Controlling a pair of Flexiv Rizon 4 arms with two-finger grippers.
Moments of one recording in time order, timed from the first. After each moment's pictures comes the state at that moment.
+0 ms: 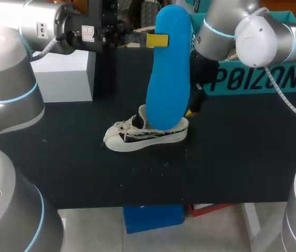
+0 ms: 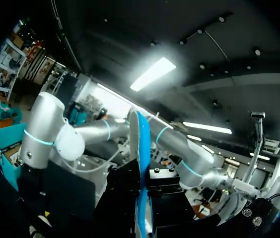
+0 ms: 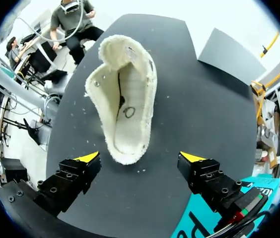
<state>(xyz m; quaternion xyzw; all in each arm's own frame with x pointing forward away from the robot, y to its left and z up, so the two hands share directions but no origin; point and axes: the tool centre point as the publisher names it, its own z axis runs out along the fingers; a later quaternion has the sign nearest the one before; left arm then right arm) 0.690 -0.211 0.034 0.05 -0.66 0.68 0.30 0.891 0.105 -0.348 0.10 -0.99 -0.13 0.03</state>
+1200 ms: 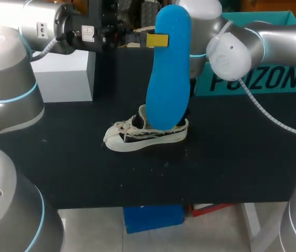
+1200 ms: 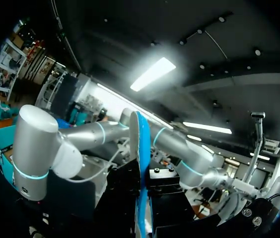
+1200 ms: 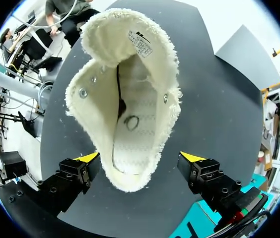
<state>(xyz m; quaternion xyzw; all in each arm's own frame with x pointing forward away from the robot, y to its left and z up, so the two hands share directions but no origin) 0.690 -0.211 0.034 0.05 -0.66 0.68 0.30 0.875 0.141 -0.383 0.12 -0.99 -0.06 0.01</state>
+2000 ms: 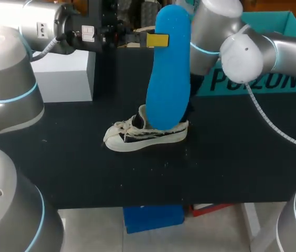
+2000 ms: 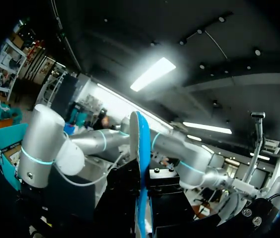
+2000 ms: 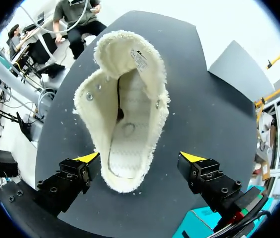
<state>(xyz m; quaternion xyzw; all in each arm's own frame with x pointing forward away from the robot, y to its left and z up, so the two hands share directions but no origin) 0.690 -0.211 0.034 0.05 -0.66 0.68 0.30 0.881 0.143 -0.372 0.14 -0.98 -0.15 0.00</state>
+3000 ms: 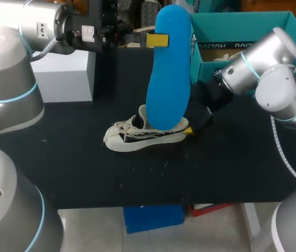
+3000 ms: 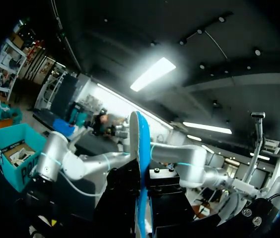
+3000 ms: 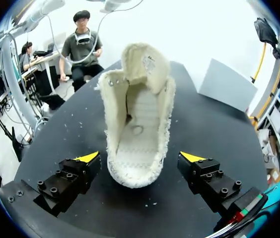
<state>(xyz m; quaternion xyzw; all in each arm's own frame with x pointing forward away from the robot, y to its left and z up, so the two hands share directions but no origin) 0.690 -0.211 0.034 0.05 -0.66 0.68 0.30 0.869 0.118 -0.407 0.13 -0.91 -0.39 0.02</state>
